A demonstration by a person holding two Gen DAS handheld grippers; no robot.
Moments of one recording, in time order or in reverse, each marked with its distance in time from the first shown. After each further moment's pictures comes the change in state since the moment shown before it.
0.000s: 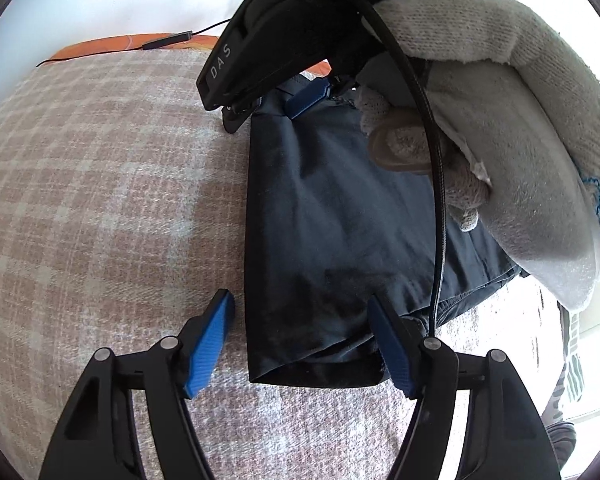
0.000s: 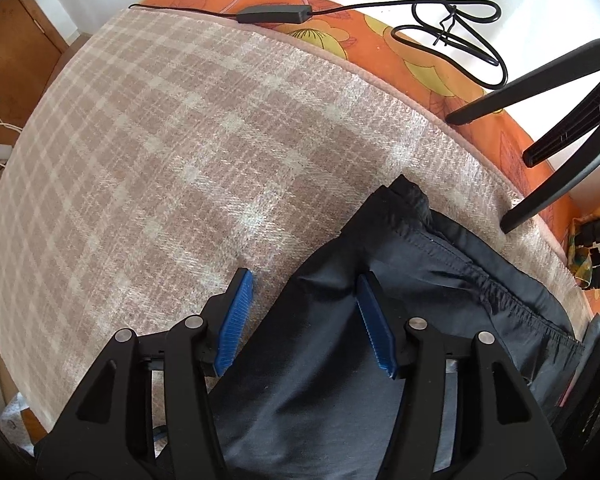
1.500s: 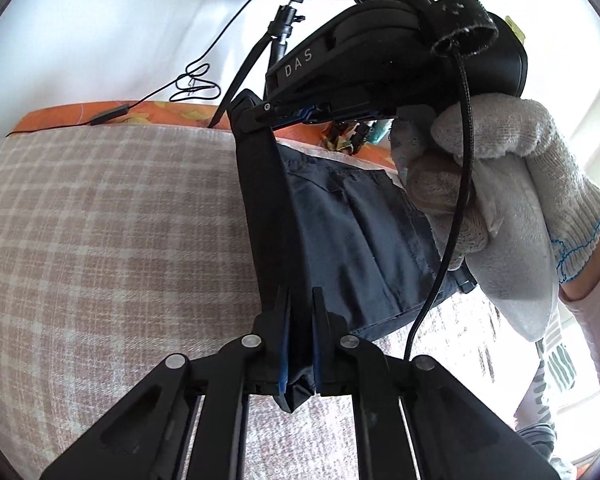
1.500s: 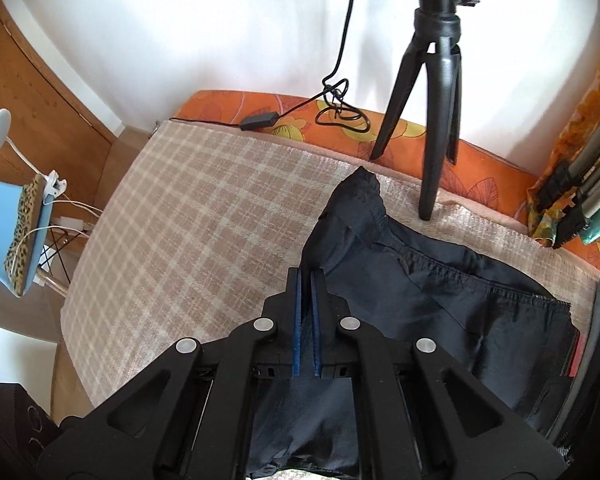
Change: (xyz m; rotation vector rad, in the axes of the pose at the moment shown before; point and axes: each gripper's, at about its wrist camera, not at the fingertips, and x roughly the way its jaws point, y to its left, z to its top) left arm -0.049 -0.065 0.029 0.114 -0.090 -0.090; right arm -0.125 -0.106 -0.076 0.184 -0.291 0.269
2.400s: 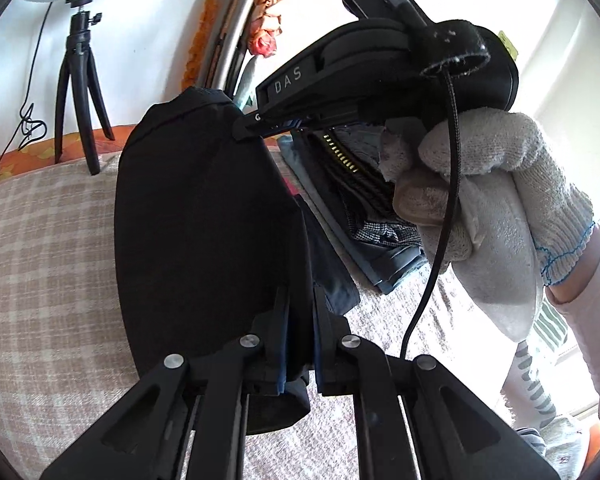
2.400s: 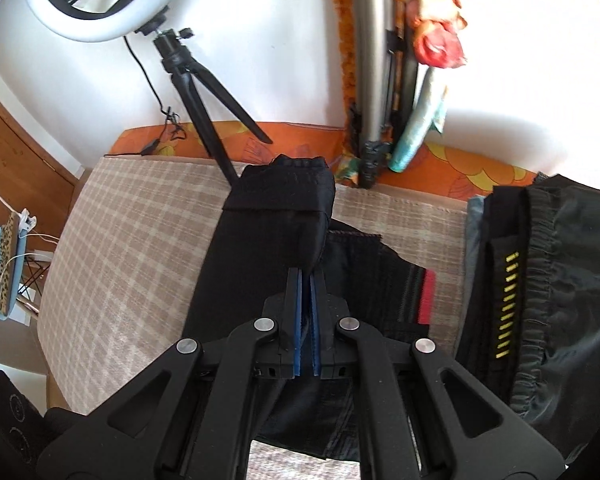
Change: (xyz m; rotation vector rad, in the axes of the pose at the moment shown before) left arm 0.076 -0.145 0.012 0.196 0.077 -0.133; right arm -0.071 -0.179 -0.076 0.157 -0.058 -0.132
